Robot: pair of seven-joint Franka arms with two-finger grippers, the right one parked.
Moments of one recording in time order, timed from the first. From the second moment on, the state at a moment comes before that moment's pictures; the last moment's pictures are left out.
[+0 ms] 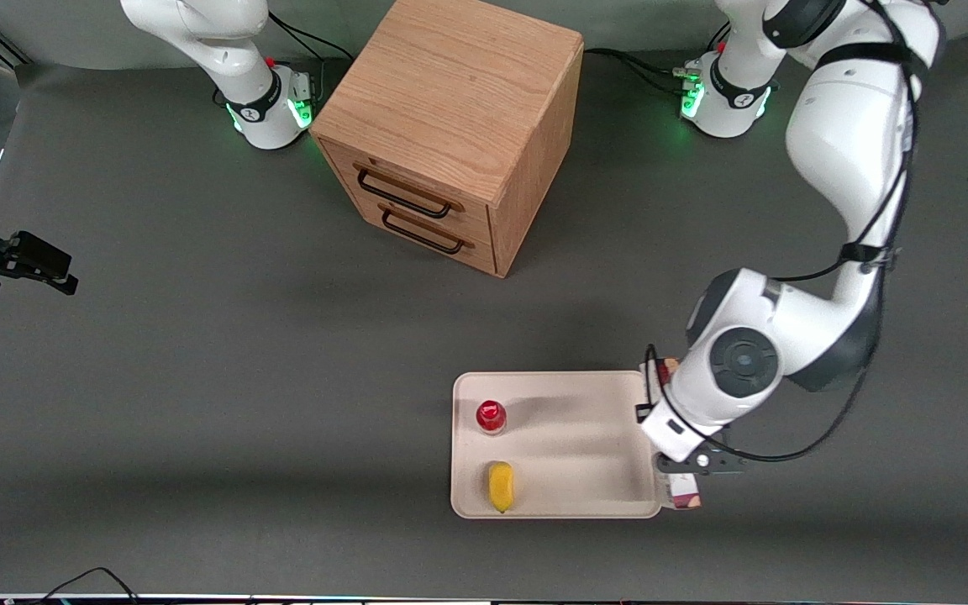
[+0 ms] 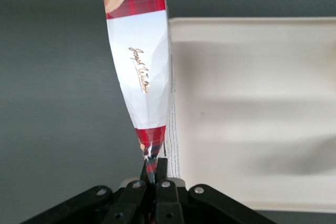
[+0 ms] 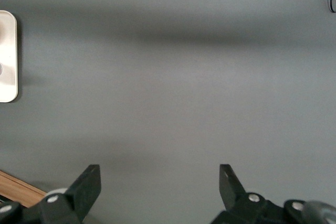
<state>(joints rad) -0.09 0.84 -0.42 -1.20 0.40 1.99 -0.56</state>
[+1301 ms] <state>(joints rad) -0.10 0.91 -0.42 -1.20 0.46 2.13 -0.58</state>
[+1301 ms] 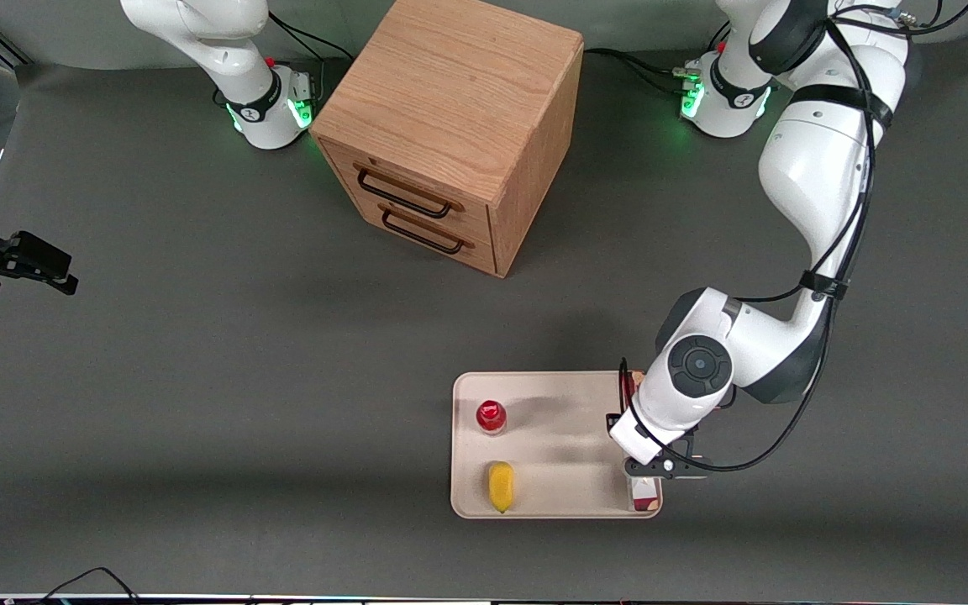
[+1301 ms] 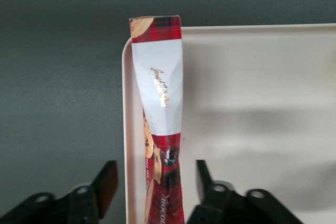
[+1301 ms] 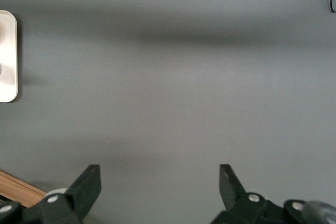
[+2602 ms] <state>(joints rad) 0.05 0.49 -0.04 -1.09 0.03 1.61 0.04</state>
